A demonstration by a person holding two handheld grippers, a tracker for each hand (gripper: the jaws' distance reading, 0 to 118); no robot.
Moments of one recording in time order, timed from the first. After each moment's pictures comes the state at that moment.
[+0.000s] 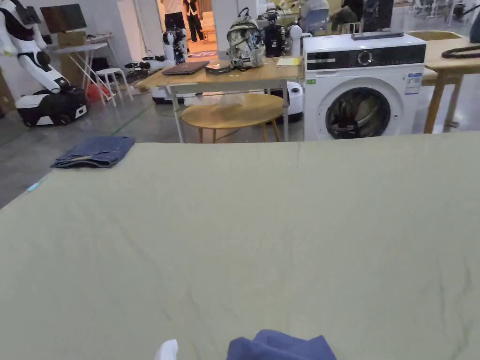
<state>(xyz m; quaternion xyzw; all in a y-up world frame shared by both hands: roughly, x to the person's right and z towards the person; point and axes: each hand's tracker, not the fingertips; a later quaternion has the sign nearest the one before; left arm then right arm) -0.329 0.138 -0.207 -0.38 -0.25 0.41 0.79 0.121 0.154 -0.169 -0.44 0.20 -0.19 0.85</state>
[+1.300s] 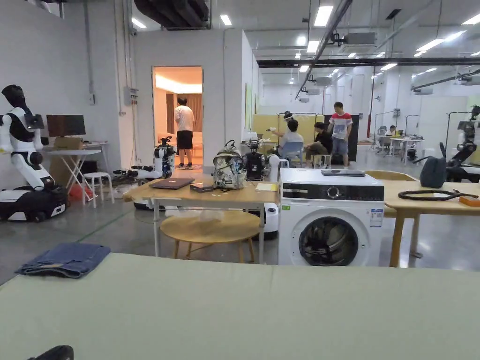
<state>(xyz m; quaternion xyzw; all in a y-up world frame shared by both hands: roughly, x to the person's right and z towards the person) -0.321 0.363 -0.113 -0.02 -0.04 -0.01 1.00 0.130 0.329 -0.143 -0.10 0.04 0.01 0.99</state>
